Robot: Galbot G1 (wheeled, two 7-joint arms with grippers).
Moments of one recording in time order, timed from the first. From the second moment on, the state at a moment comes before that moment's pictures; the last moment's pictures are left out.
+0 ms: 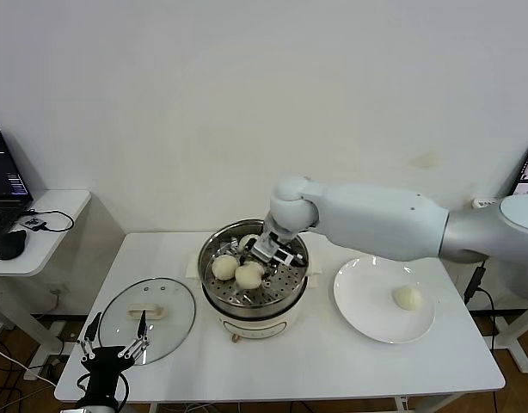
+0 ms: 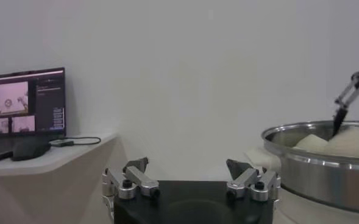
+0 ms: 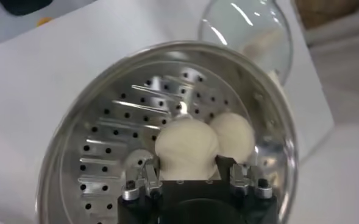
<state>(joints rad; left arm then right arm) 1.79 -1.27 -0.65 -2.12 -0.21 -0.14 -0.19 0.49 1.18 -1.28 1.40 -0.02 0.17 -0.96</state>
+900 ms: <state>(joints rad) 1.78 -1.27 -0.65 -2.13 -0.21 -0.14 -0.19 0.51 1.14 -1.29 1.43 -0.07 0.30 -0.96</state>
